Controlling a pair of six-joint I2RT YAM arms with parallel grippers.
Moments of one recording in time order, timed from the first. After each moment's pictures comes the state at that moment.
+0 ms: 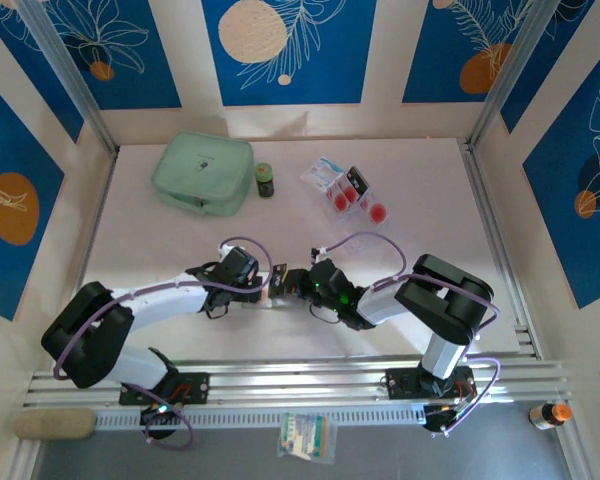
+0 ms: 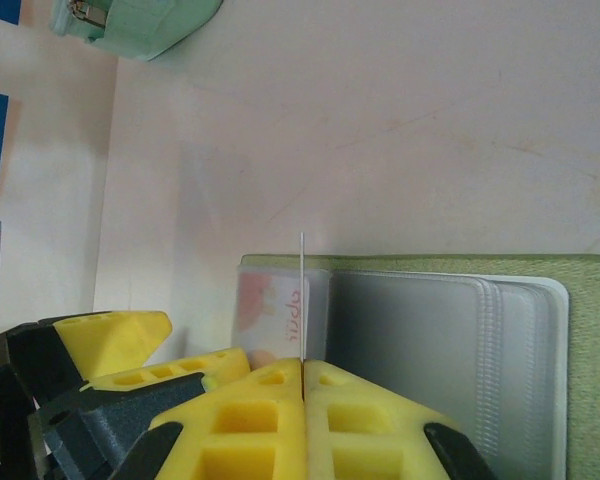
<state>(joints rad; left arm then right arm) -0.70 1.40 0.61 -0.34 -0.32 -0.54 0.93 1.72 0.51 0.72 0.05 1.16</state>
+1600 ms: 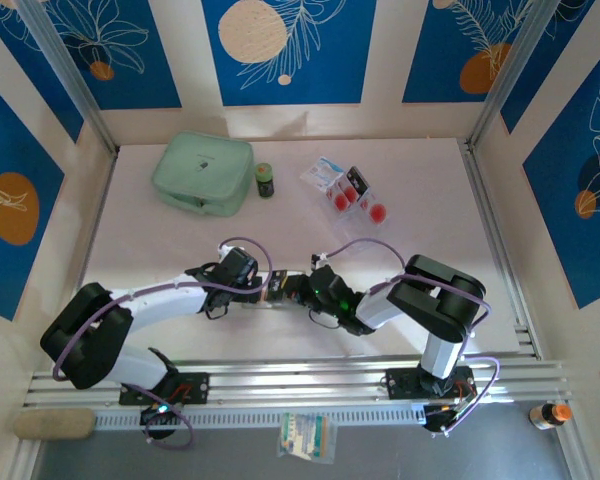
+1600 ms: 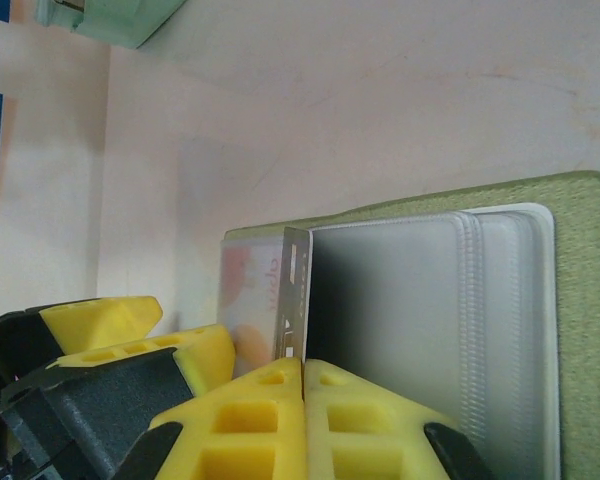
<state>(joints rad) -0.70 1.40 0.61 -0.34 -0.32 -0.54 0.96 1.76 0.48 0.78 0.06 1.22</state>
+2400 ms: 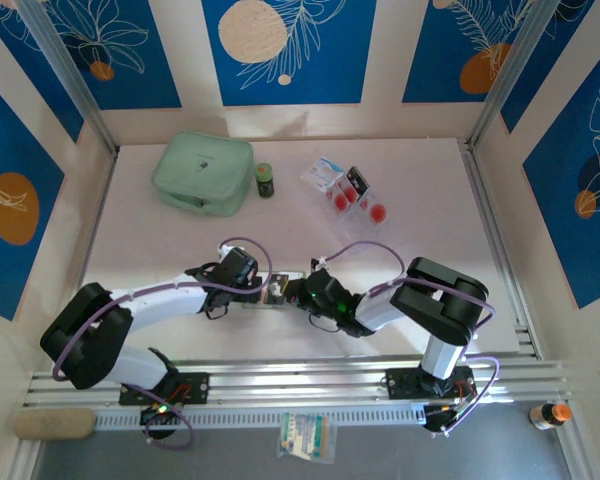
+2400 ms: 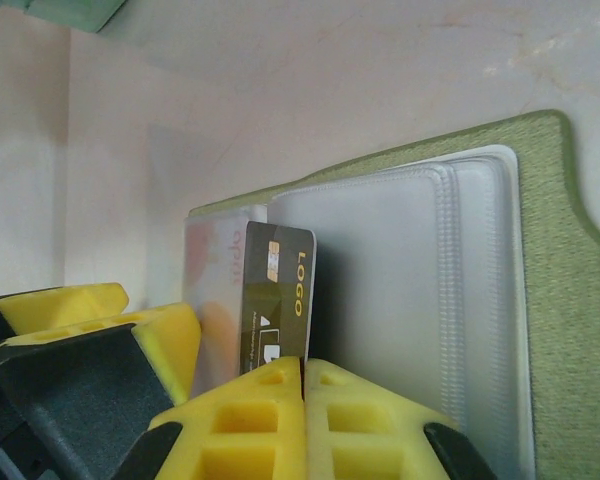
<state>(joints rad) -0.70 1.40 0.61 -0.34 -0.32 -0.54 0.99 1.74 0.49 0.68 0.10 1.24</state>
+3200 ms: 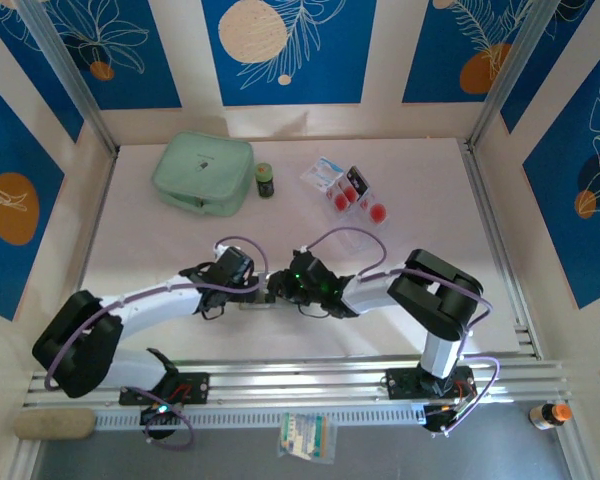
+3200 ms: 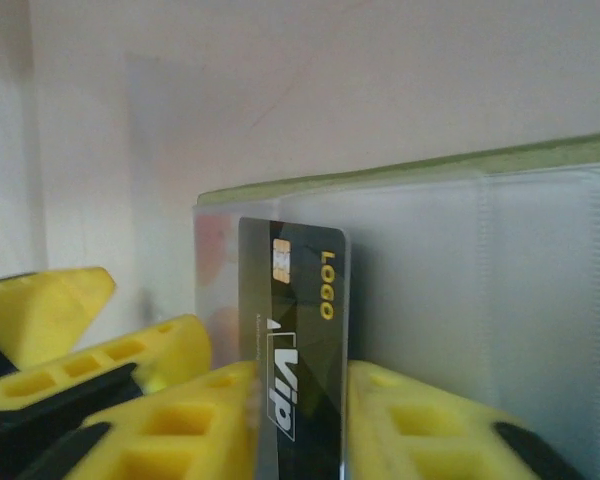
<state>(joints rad) -0.68 1.33 0.61 -0.40 -0.31 -0.55 0.95 1.77 0.72 0.38 -0.08 1.17</state>
